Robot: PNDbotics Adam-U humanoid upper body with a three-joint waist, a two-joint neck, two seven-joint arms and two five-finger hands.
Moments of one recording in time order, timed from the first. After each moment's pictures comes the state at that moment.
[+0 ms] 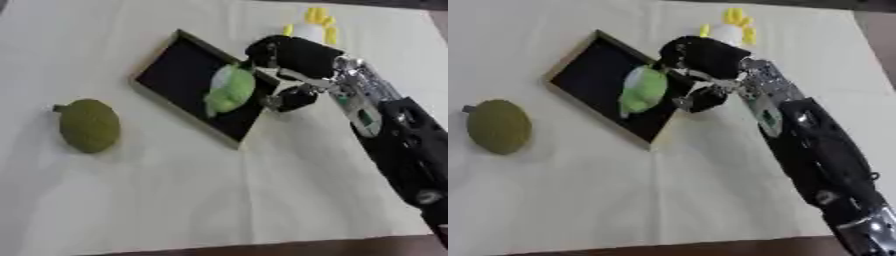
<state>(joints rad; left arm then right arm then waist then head) -0.38 0.37 0.02 -1.98 0.16 -0.34 0.09 -0.89 -0.38 0.25 -1.21 1.05 -0.65 0.18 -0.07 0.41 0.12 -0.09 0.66</state>
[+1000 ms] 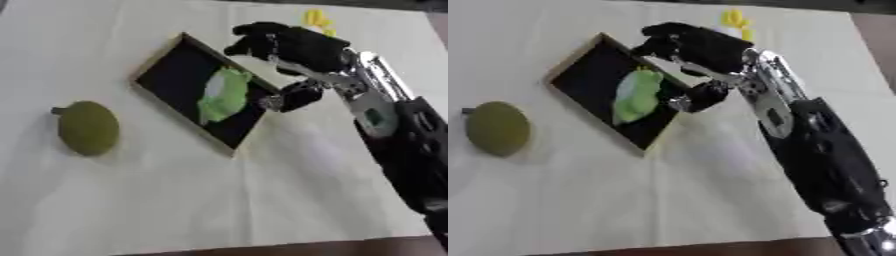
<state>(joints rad) -0.38 0.36 0.01 -1.98 0.16 -0.33 0.08 -0.86 -0.41 0.20 -1.49 0.81 -0.60 0.34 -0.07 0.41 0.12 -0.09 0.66</state>
